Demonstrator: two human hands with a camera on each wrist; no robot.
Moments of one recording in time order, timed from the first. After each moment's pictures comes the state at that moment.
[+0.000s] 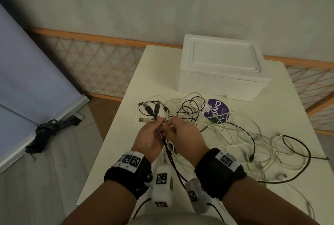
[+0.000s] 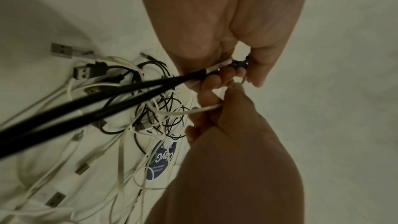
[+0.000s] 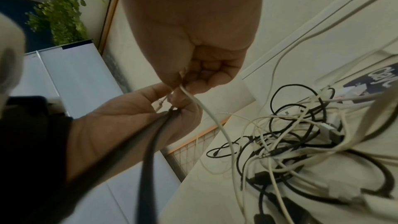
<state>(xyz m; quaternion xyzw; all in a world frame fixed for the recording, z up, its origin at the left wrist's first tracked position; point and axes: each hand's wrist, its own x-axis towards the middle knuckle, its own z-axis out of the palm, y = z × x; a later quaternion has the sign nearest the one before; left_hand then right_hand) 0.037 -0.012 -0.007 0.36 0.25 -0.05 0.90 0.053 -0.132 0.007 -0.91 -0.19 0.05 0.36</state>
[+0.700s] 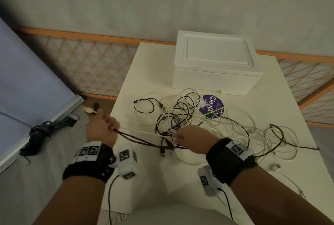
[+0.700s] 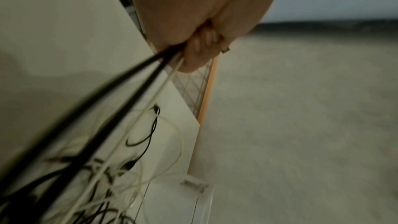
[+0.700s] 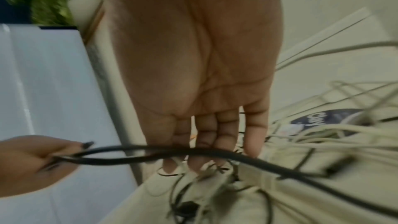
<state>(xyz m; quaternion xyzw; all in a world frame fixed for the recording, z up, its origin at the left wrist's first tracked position) 0.049 0.094 -0.011 0.30 0.40 0.13 0.86 0.064 -0.174 0.007 -0.92 -0.26 0.26 0.12</state>
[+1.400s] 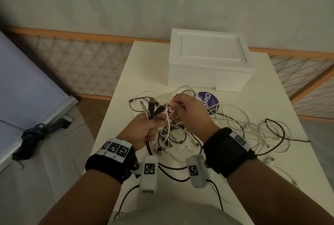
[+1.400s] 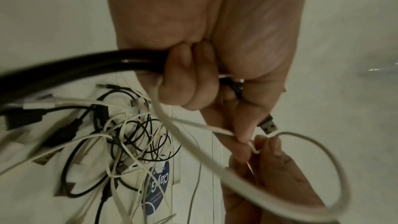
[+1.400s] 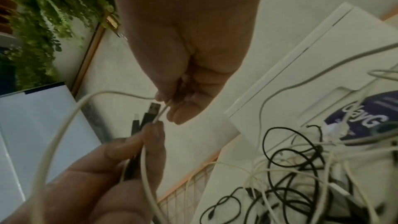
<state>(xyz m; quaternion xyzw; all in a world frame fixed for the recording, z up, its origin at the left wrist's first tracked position) 0.042 0.006 0.018 0.58 0.13 -0.23 0.77 0.073 -0.161 0.048 -0.85 -0.12 0.05 0.52</state>
